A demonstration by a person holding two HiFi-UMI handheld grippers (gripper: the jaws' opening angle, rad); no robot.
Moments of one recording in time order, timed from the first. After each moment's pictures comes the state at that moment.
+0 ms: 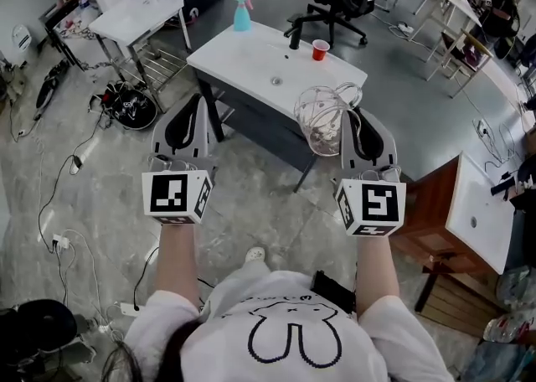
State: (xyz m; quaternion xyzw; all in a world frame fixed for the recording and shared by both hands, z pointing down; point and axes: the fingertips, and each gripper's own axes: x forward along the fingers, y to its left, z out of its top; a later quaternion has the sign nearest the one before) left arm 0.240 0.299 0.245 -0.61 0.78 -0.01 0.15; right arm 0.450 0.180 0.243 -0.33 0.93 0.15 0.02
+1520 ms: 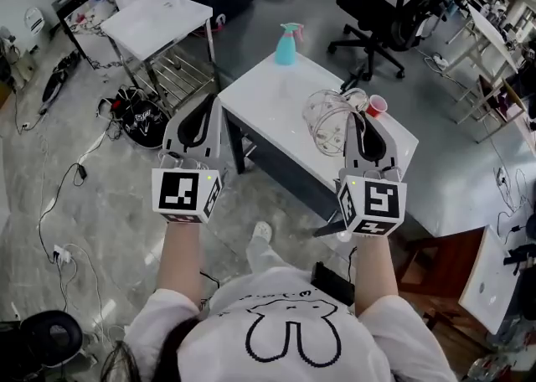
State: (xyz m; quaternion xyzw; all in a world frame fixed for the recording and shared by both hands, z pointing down) left arm -0.004 0.158 0.265 -0.59 0.79 -0.01 0.15; right arm 0.185 0.020 0.274 -0.32 0.94 0.13 0.01
